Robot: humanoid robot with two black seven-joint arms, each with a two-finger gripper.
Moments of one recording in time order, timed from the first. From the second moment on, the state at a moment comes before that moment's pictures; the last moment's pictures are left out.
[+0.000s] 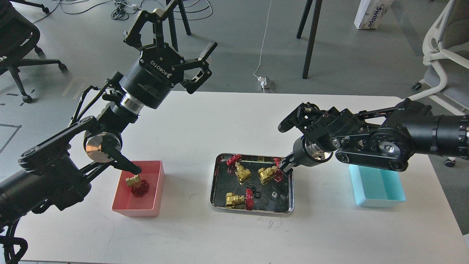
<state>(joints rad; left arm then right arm) -0.69 0.43 -0.64 -1.34 0.10 -0.49 -0.49 1.39 -0.55 -0.36 1.28 -1.32 0.49 -0.06</state>
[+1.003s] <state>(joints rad) -0.71 0.37 -0.64 -1.21 0.16 -0.49 -0.49 1.09 -0.89 0.00 1.24 -1.17 0.39 -0.05</state>
